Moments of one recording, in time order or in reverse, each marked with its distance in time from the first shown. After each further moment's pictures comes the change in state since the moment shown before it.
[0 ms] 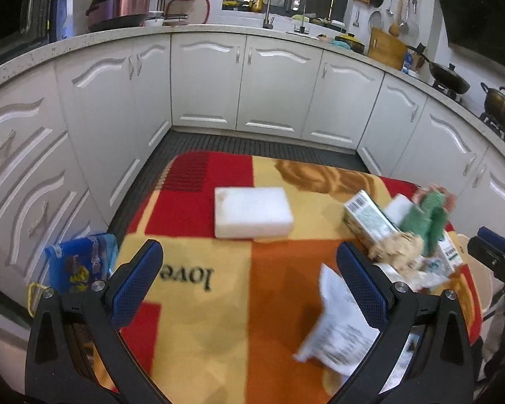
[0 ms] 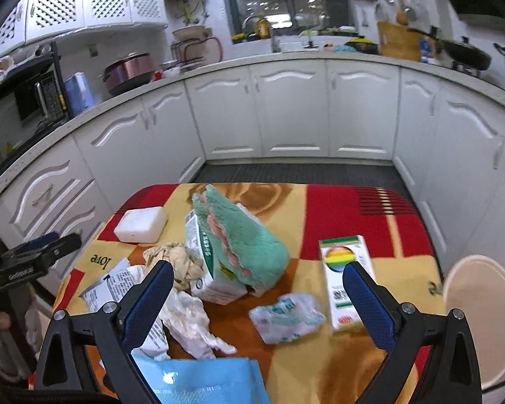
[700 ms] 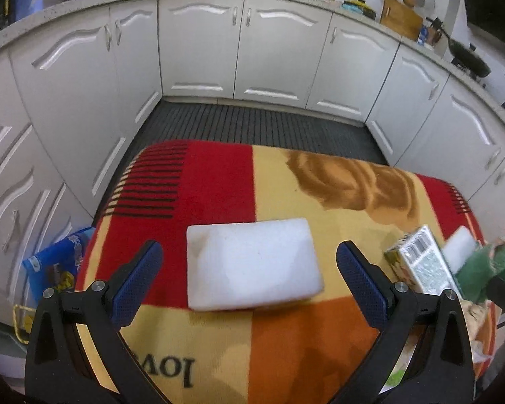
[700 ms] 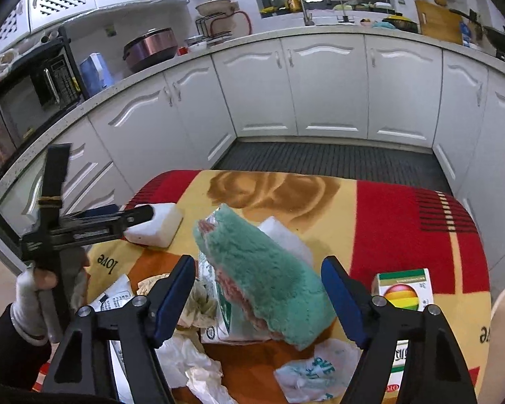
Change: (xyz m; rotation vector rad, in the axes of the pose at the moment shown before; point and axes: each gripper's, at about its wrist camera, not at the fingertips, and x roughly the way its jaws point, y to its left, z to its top) left arm 0.119 -0.005 0.043 0.000 0.175 0.003; right arm 0.075 0.005 0.030 -0.028 0.109 0.146
